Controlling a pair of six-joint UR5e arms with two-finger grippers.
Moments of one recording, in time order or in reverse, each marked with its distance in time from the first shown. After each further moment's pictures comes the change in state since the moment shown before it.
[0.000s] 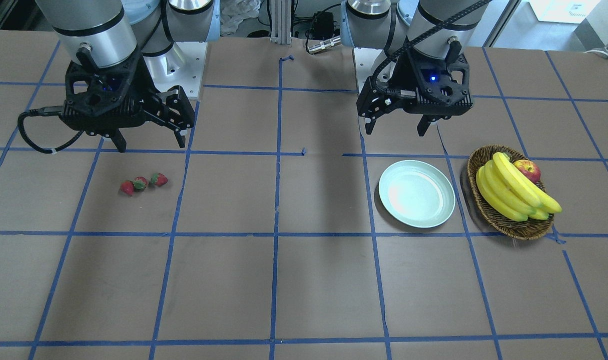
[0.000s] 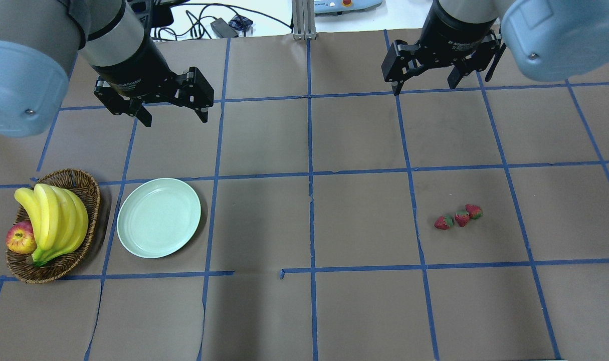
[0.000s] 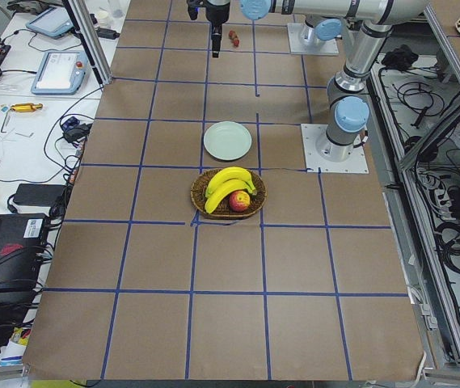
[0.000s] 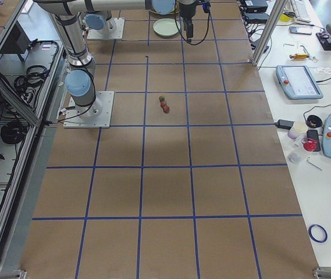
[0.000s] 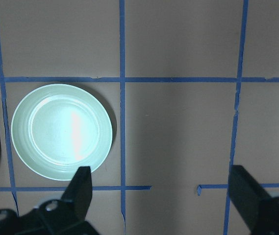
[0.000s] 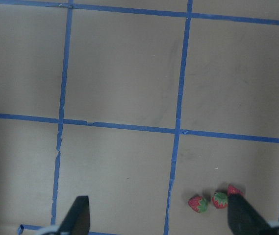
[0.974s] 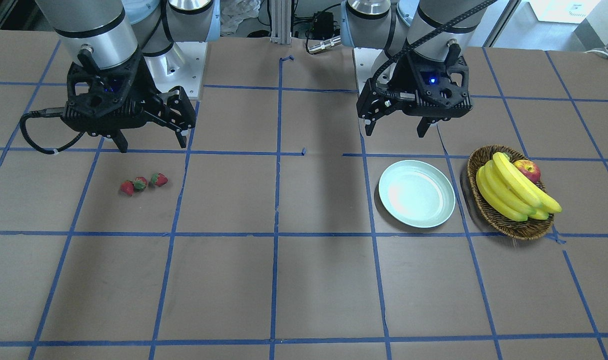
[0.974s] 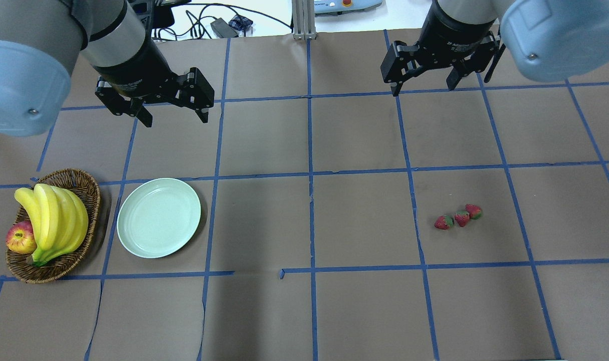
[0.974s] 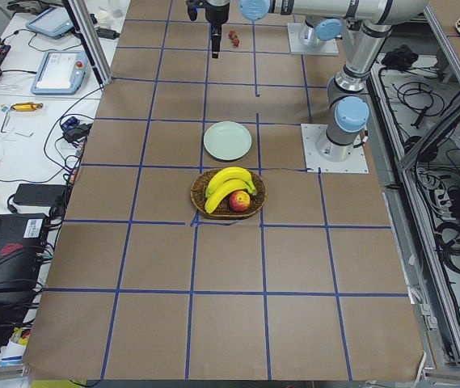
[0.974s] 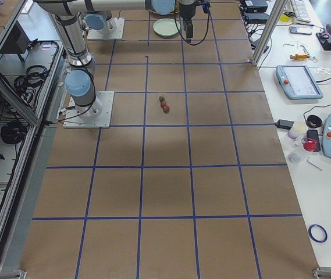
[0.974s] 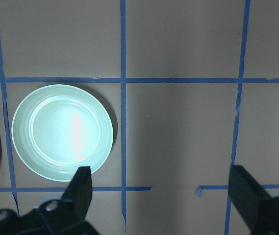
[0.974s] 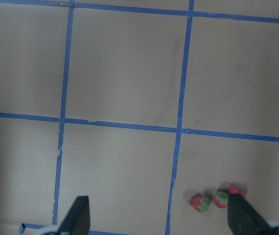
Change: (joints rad) left arm 0.000 -0.004 -0.001 0.002 0.001 0.000; right arm 0.001 0.002 0.002 0.002 0.004 0.000
